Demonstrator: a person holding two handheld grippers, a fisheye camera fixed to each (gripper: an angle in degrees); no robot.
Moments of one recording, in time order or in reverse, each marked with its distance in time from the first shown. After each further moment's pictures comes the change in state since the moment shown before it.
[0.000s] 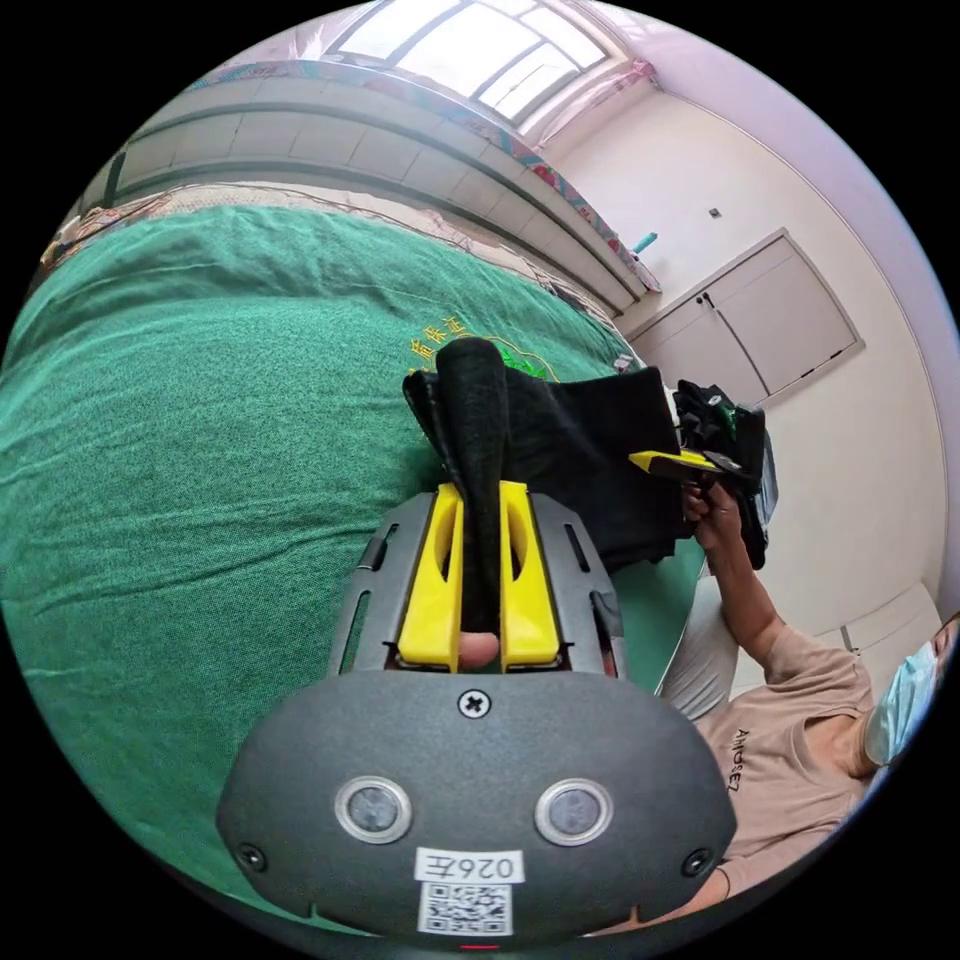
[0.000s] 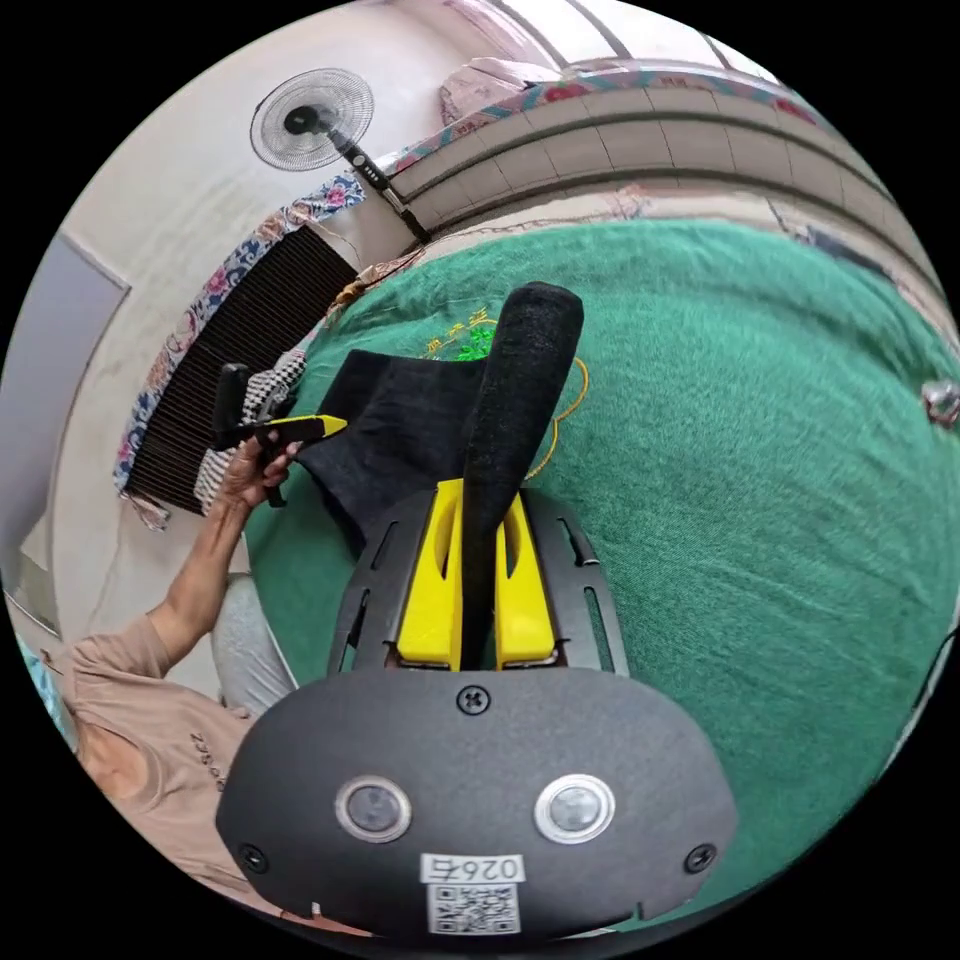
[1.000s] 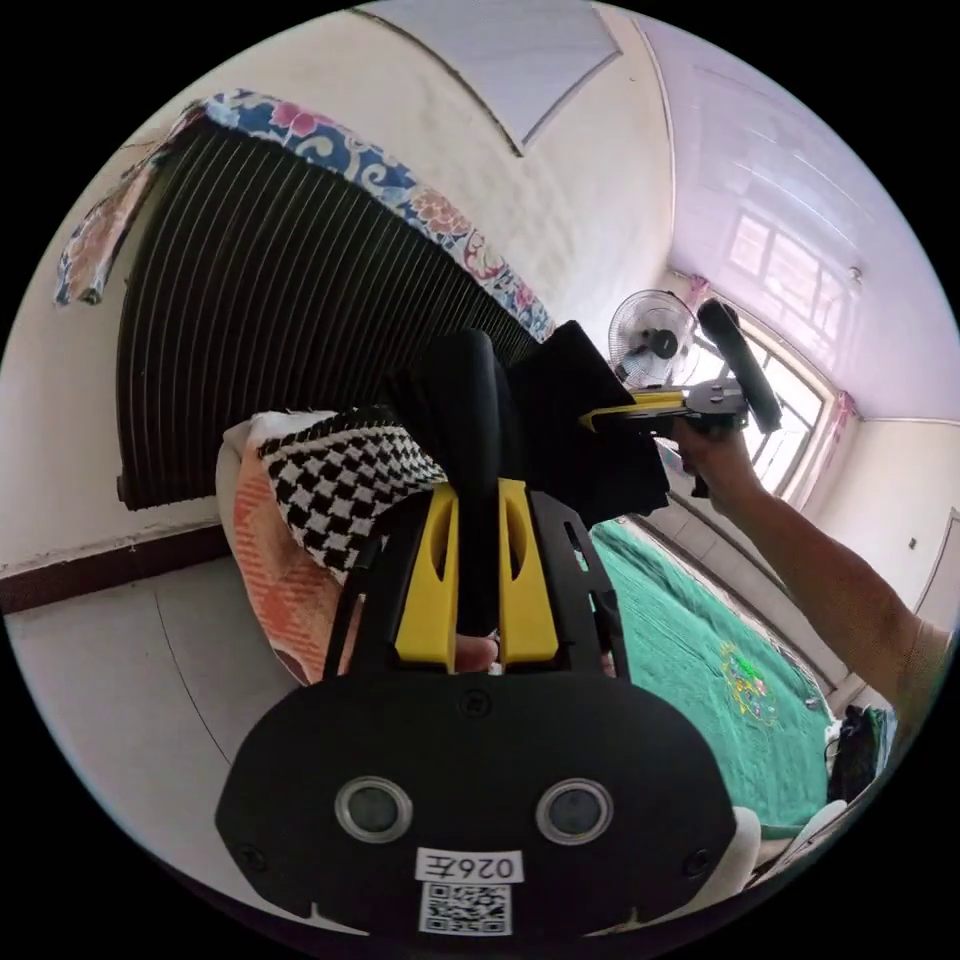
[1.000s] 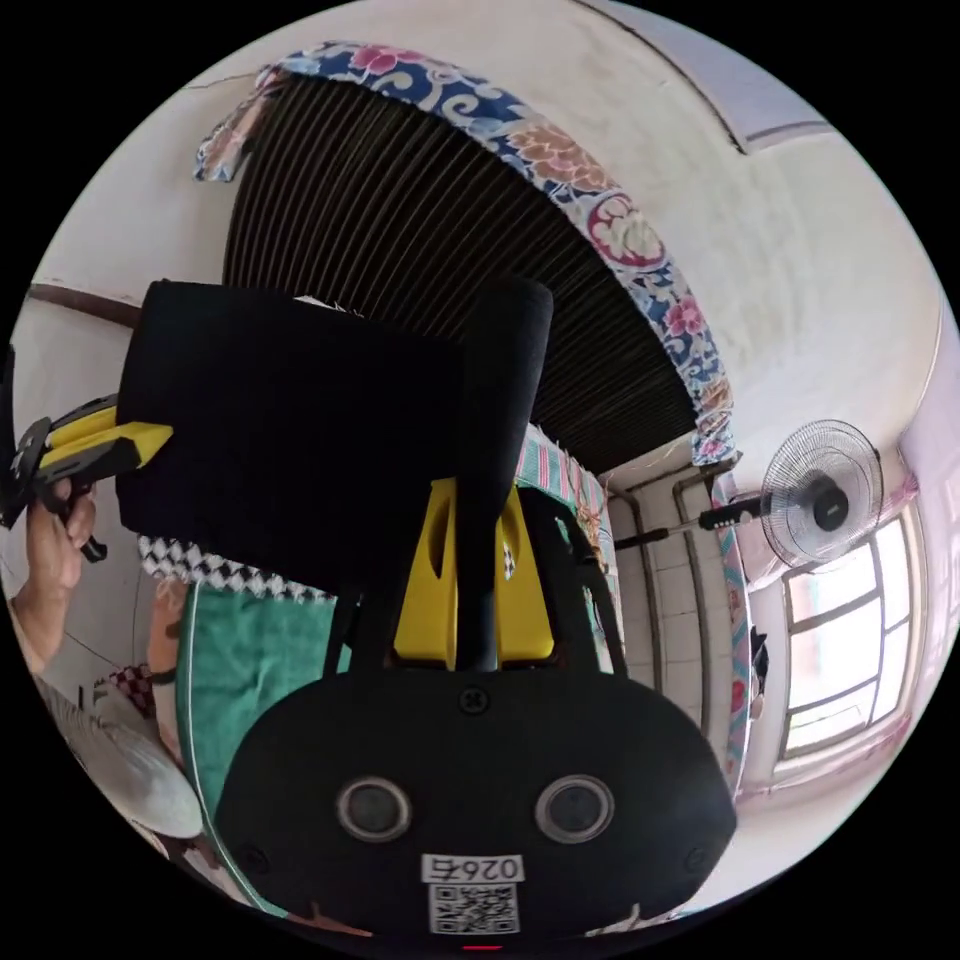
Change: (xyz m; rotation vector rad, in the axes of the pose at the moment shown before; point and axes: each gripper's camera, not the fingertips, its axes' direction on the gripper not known) left arm -0.015 0.545 -0.262 1.070 -0.785 -0.567; right arm -0.698 0.015 0.400 0.142 0.440 -1.383
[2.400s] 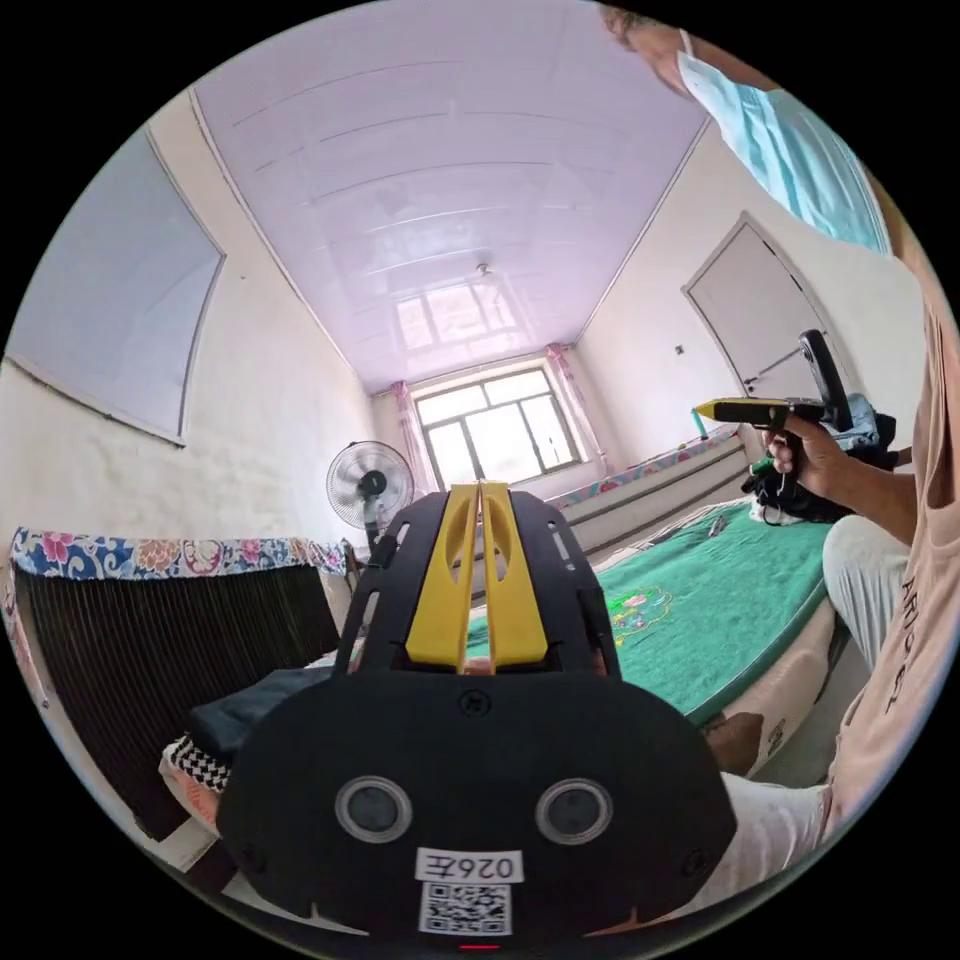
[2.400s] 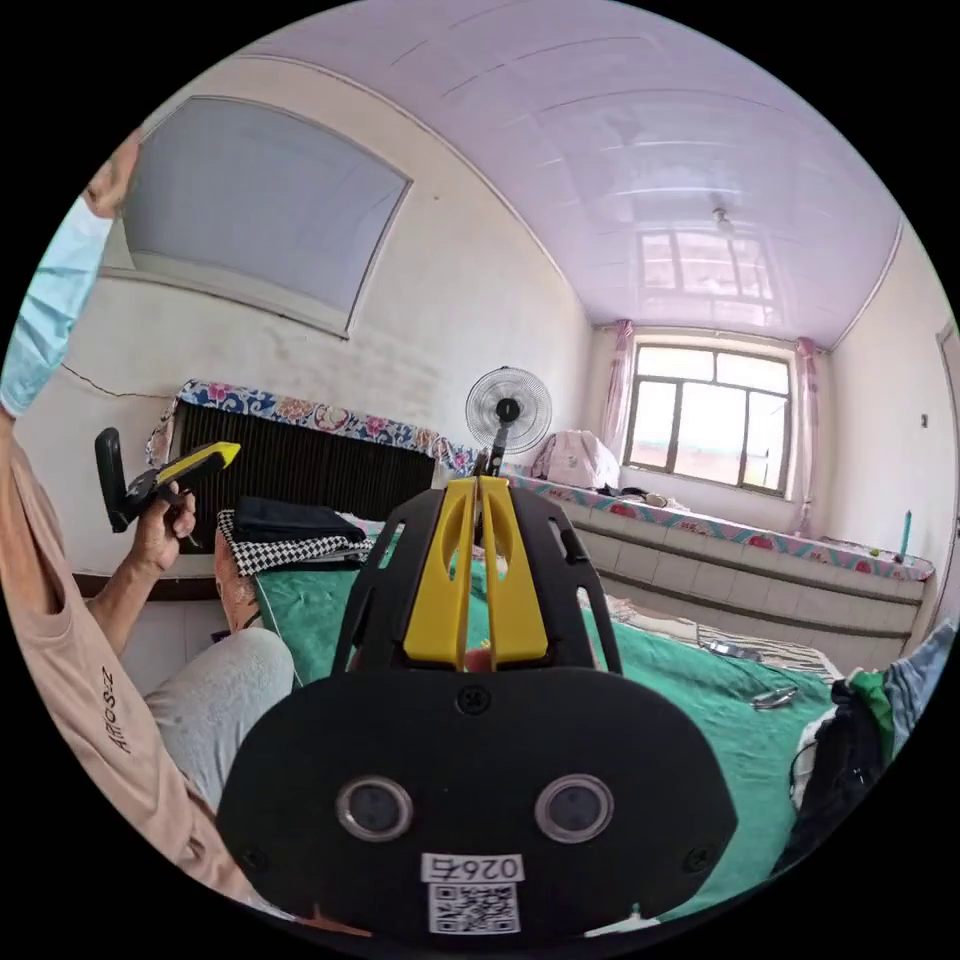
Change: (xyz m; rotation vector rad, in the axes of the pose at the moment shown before) left arm 0.347 0.201 -0.297 0.502 0.503 0.840; right arm -0.213 0.600 -0.426 0.551 0.429 0.798
